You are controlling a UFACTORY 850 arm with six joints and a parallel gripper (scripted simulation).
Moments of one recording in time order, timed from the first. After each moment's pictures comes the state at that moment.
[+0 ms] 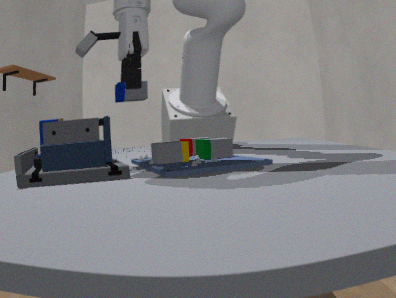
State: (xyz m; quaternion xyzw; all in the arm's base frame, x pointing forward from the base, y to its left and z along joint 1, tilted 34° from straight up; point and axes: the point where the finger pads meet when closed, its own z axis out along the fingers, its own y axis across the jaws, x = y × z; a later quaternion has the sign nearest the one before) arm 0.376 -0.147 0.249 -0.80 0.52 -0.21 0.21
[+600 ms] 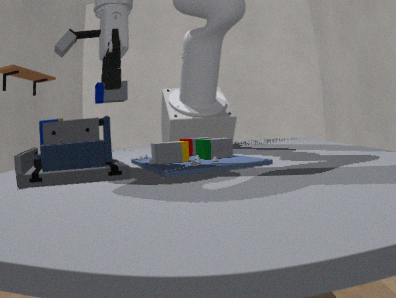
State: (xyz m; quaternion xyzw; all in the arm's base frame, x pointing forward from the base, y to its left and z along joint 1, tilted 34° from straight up) arm 0.413 -0.180 0.267 -0.80 0.52 -0.21 0.21
